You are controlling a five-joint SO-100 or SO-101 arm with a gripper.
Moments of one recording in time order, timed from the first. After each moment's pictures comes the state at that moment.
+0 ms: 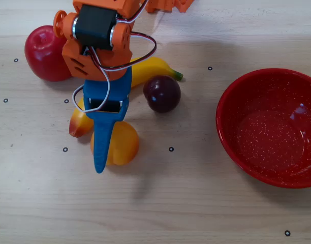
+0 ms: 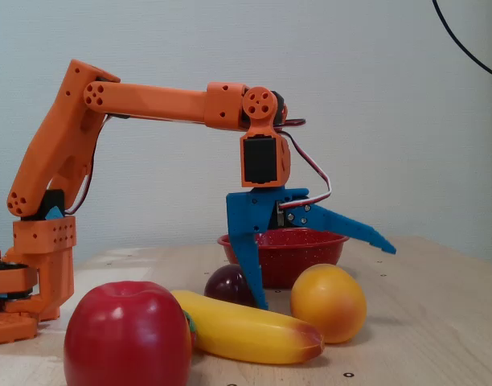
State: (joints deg) arm -16.6 57.4 63.2 80.9 17.8
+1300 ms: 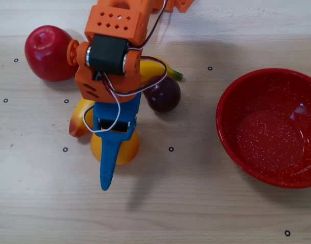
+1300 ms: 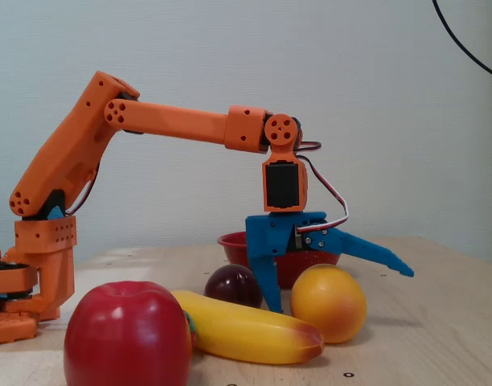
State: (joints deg) arm -13.9 48.3 56.3 77.7 12.4
